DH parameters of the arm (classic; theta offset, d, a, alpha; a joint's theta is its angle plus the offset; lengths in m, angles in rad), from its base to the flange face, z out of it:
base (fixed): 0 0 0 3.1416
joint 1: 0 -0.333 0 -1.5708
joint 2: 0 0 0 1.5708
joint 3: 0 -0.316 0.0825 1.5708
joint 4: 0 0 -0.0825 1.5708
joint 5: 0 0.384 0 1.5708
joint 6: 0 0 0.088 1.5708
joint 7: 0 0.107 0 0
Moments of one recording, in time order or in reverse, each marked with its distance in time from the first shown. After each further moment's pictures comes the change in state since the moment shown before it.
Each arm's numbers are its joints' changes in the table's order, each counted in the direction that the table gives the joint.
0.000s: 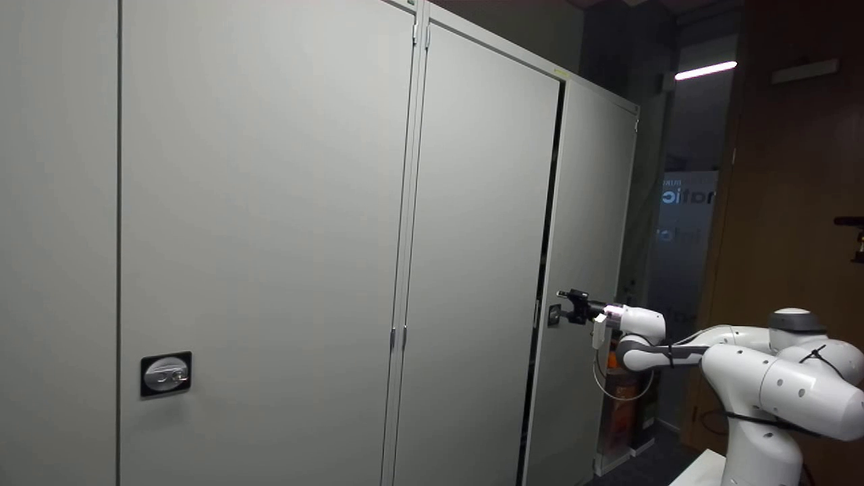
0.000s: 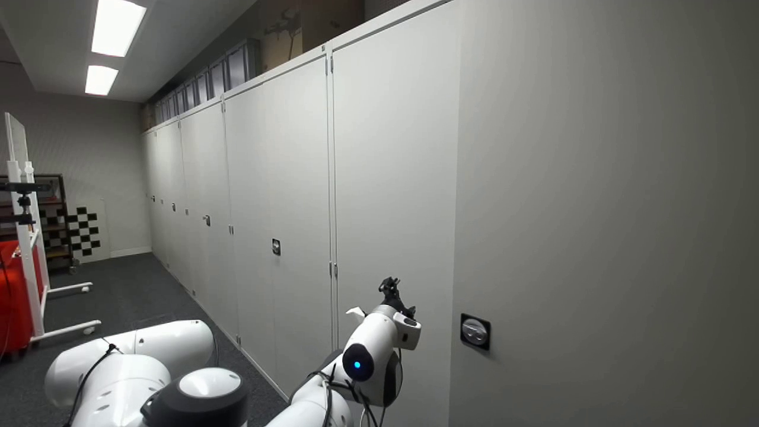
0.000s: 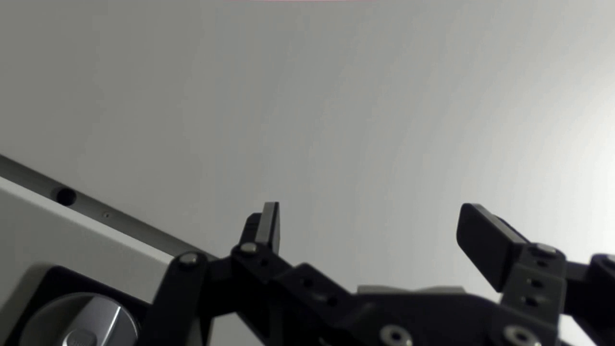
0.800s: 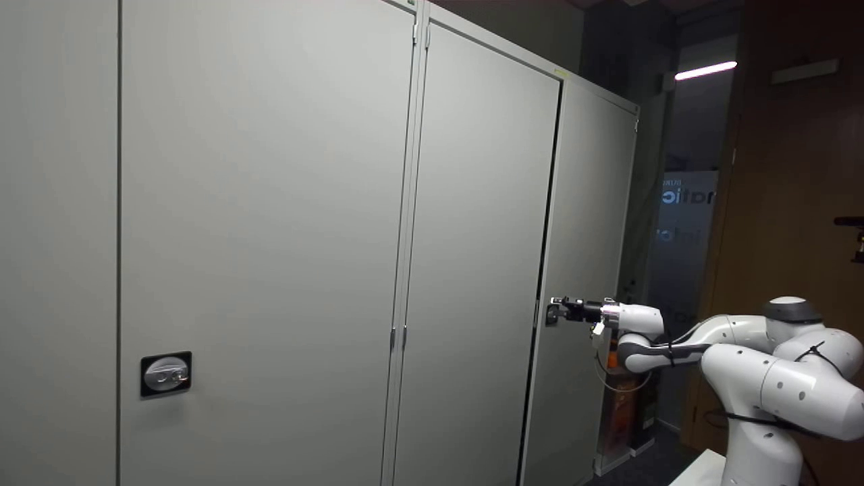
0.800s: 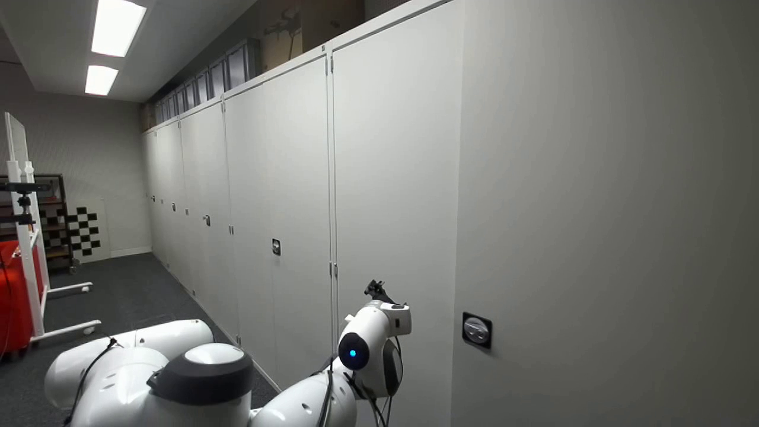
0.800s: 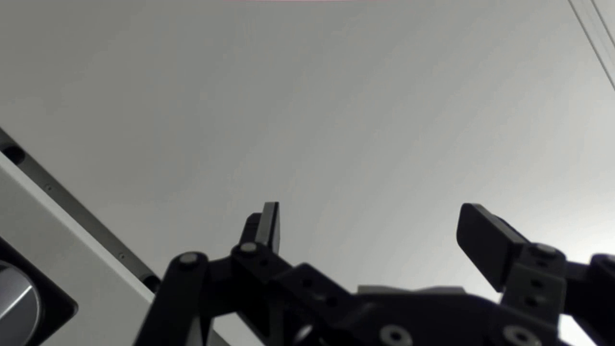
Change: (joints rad) arm -0.026 -0.095 0.001 0.000 -0.165 -0.002 -0.113
